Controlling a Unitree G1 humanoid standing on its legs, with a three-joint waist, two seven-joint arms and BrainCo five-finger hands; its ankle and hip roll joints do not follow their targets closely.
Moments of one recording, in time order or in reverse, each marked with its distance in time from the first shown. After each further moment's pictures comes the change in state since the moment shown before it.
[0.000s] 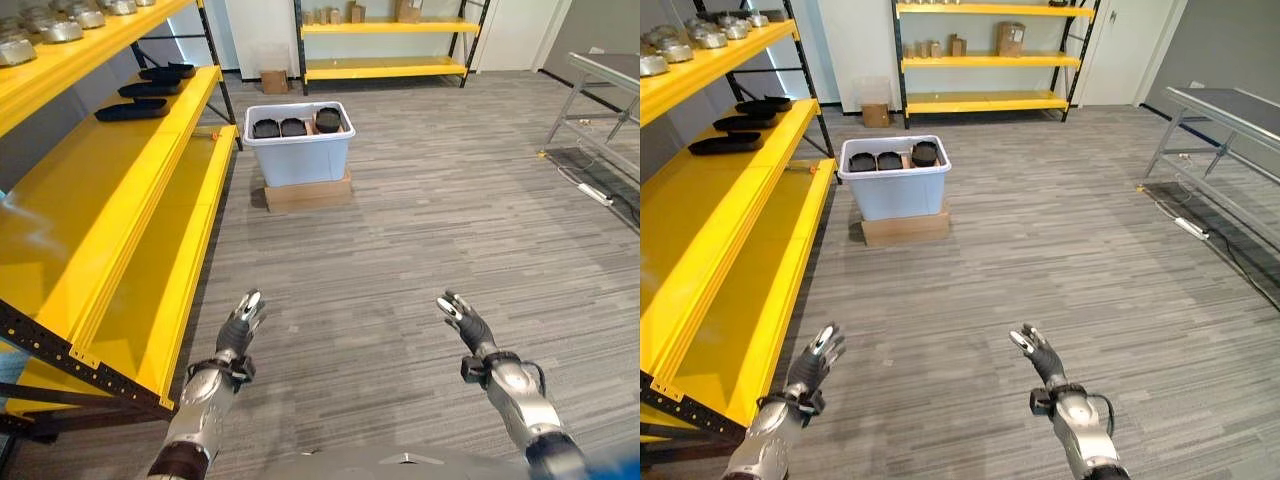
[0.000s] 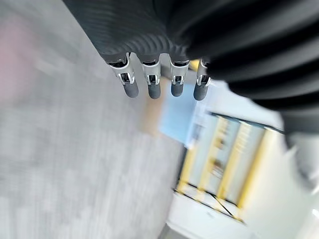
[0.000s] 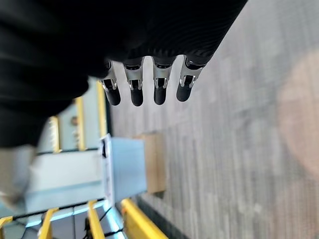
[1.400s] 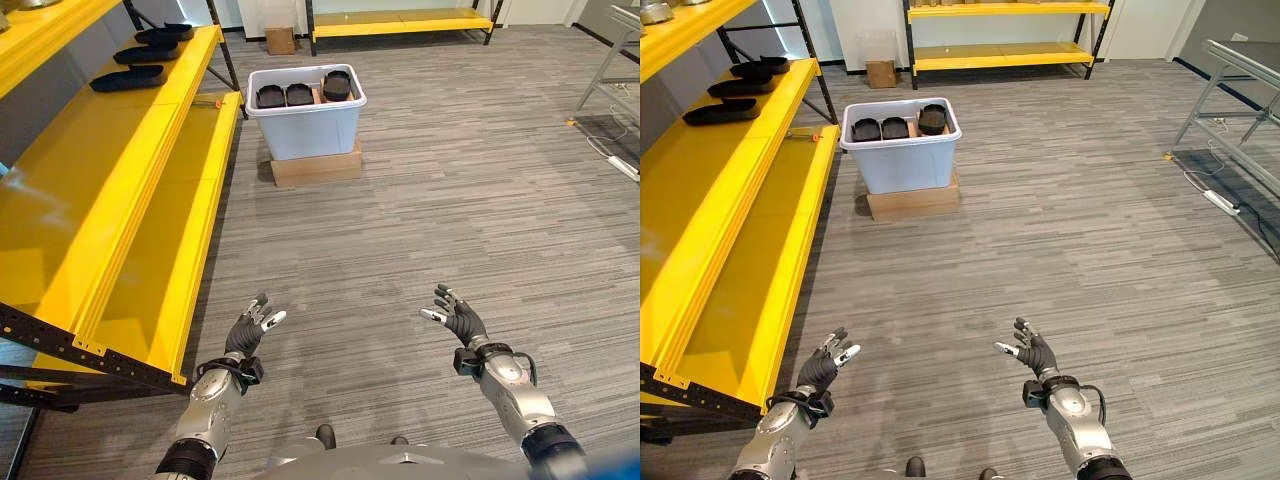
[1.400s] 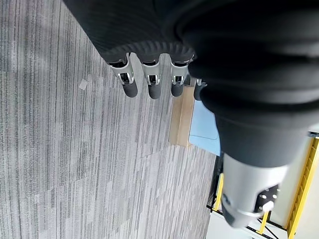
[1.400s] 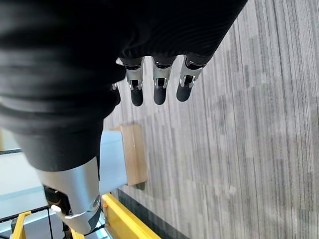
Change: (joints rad) left arm 0.008 -0.015 -0.011 0.010 0.085 0.058 0.040; right arm -0.005 -0.013 0.054 -0.049 0.066 0.042 -0.057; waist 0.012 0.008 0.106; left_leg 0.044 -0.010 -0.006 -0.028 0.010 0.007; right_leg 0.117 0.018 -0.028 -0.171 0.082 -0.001
